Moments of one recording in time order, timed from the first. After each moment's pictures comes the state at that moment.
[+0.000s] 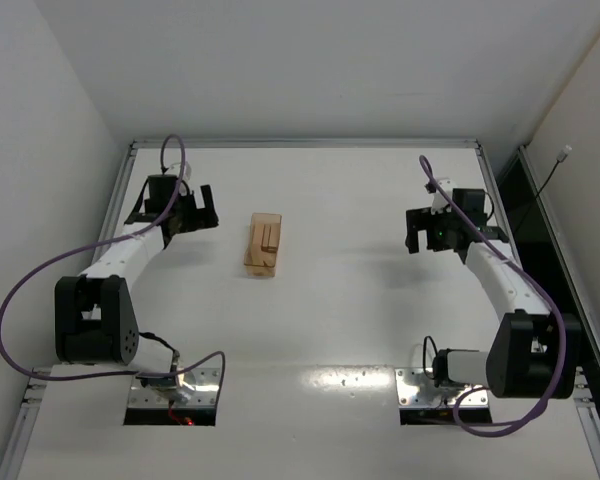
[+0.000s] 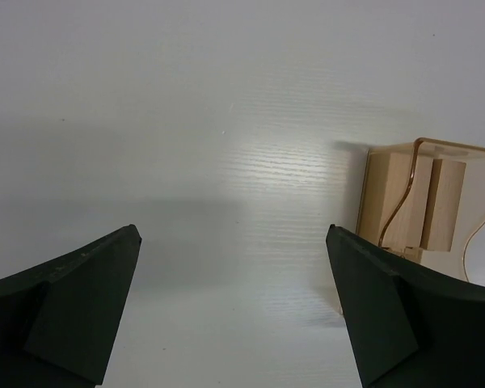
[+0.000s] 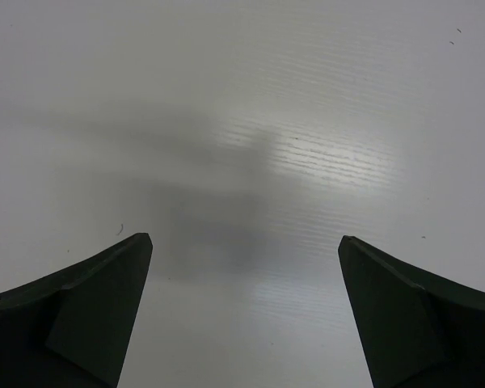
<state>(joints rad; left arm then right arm) 0.01 1.44 0.94 -0.22 0.07 -0.19 -0.06 1.28 0.82 -0.37 -0.17 -0.17</state>
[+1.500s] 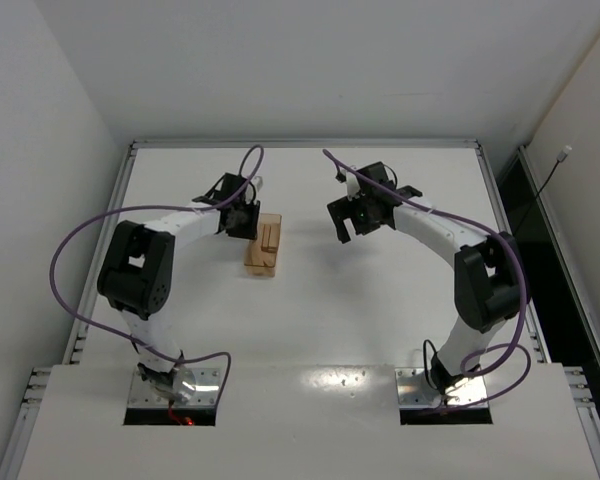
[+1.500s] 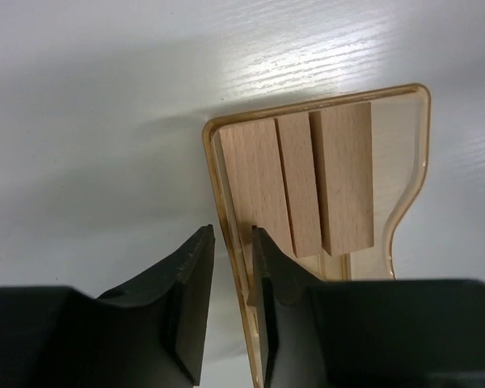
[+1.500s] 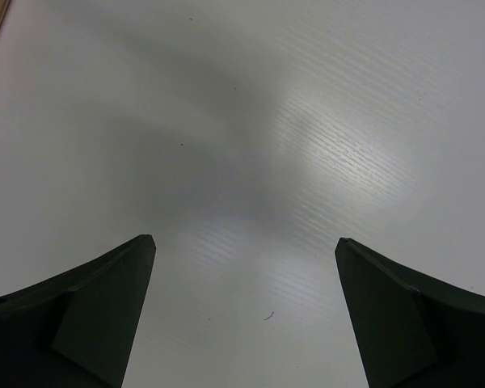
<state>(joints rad) -0.32 1.80 1.16 -0.31 0.05 -0.17 0.41 1.73 1.22 -0.45 -0.04 -0.05</state>
